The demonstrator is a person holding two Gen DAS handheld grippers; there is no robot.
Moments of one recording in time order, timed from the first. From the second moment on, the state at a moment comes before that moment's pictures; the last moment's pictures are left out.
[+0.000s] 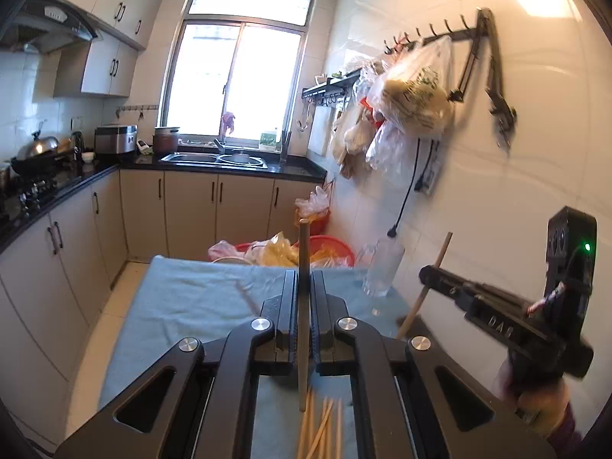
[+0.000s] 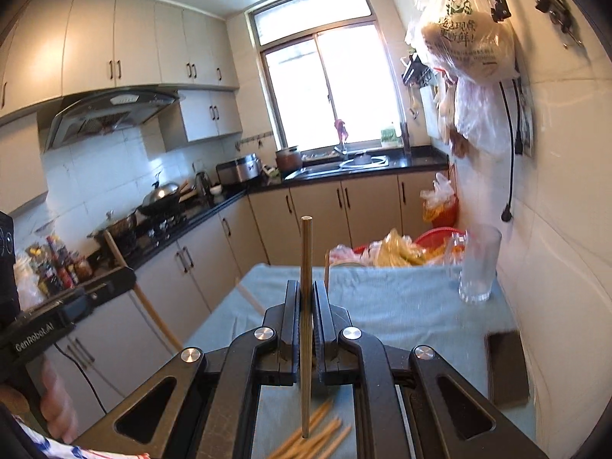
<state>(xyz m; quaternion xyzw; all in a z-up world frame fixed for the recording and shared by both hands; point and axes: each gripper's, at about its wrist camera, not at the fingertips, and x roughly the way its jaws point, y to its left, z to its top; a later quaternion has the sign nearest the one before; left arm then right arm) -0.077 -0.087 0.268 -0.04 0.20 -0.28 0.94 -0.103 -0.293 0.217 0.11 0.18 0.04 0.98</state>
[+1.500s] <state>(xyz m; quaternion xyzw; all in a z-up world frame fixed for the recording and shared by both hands) -0.056 -0.069 0.178 0.00 0.33 -0.23 0.92 -0.068 -0.327 0.123 0.12 0.29 -0.04 0.95</state>
